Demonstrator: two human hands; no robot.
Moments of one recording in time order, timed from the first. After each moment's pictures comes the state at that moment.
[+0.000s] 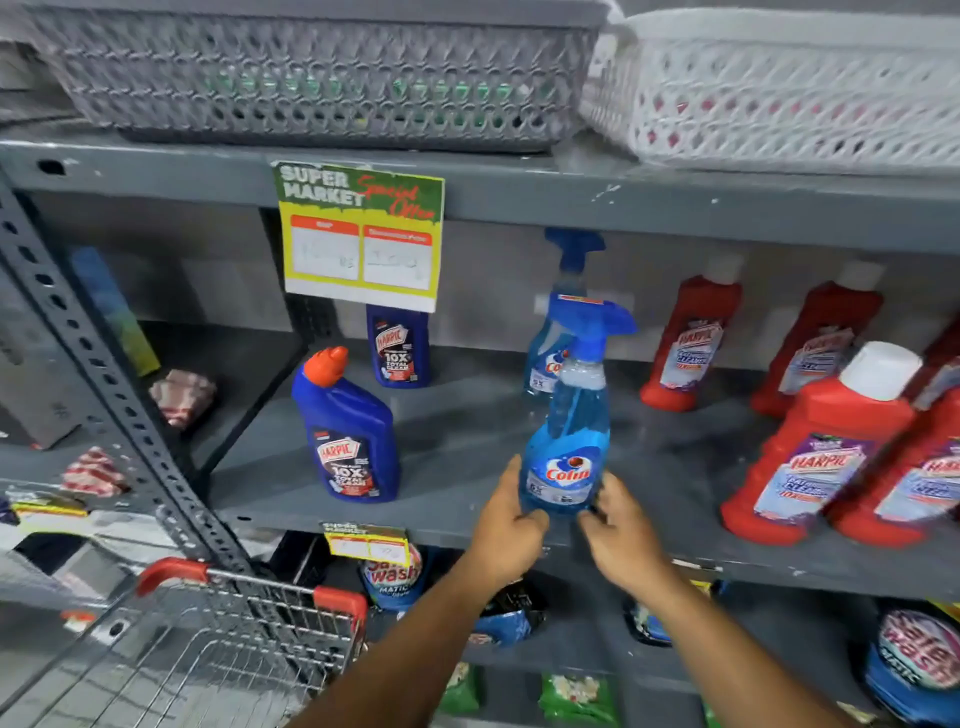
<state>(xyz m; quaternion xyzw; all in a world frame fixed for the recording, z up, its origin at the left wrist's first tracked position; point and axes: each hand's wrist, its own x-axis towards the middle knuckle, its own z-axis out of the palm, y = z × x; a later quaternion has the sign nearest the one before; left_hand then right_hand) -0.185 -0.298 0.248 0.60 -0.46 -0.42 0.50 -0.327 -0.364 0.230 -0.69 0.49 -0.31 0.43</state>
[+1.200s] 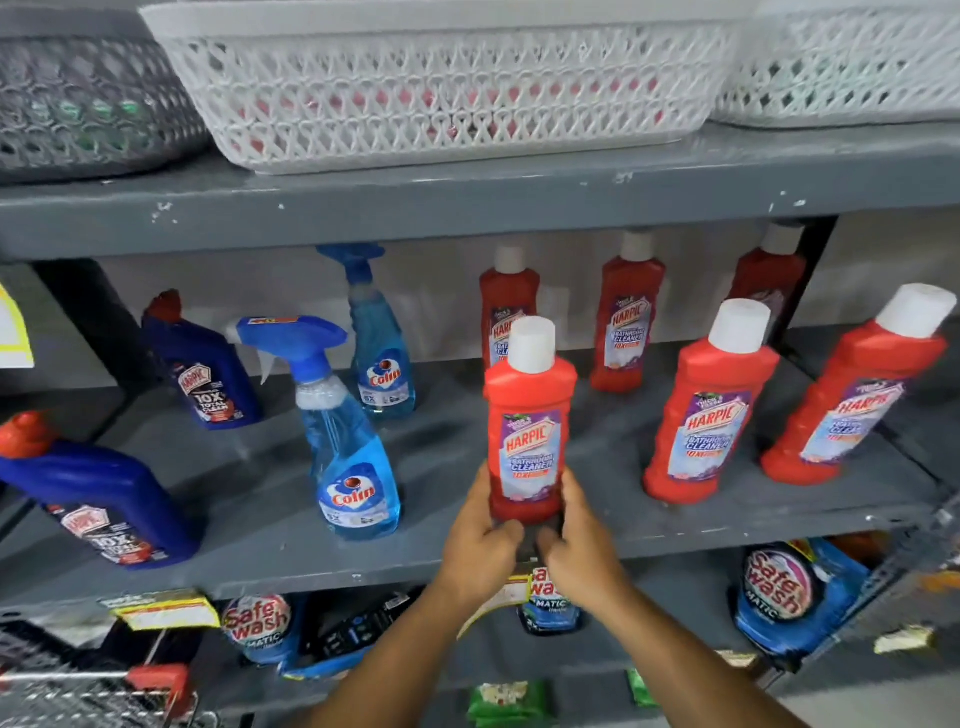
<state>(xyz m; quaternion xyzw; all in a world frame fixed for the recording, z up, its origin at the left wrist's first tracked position) -0.361 -0.372 0.243 0.54 -0.50 -0.43 0.52 -0.490 -0.389 0.251 -0.67 0.54 -0.34 0.38</state>
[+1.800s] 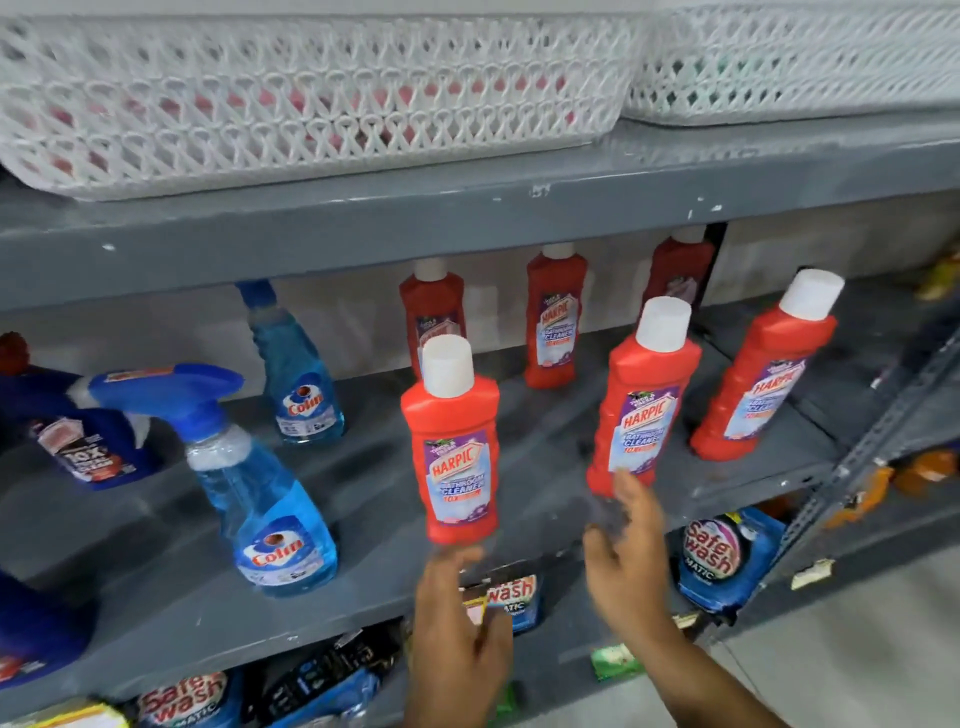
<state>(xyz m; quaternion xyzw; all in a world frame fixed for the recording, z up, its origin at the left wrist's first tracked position) -0.375 -0.314 0.235 0.59 -0.57 -0.29 0.50 -0.549 -0.383 0.238 -0.54 0.59 -0.54 0.26</state>
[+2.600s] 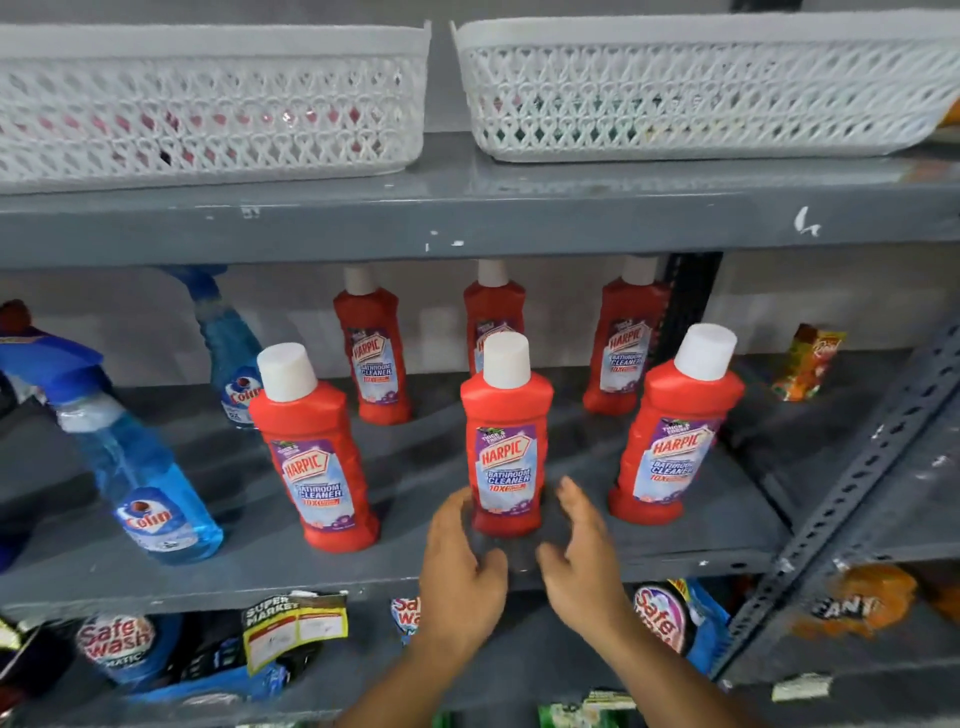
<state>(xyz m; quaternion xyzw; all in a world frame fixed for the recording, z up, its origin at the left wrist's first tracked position) -0.555 -0.398 0.259 0.64 -0.49 -0.27 0.53 -0.684 -0.448 0.246 -0.66 0.52 -0.40 0.37</state>
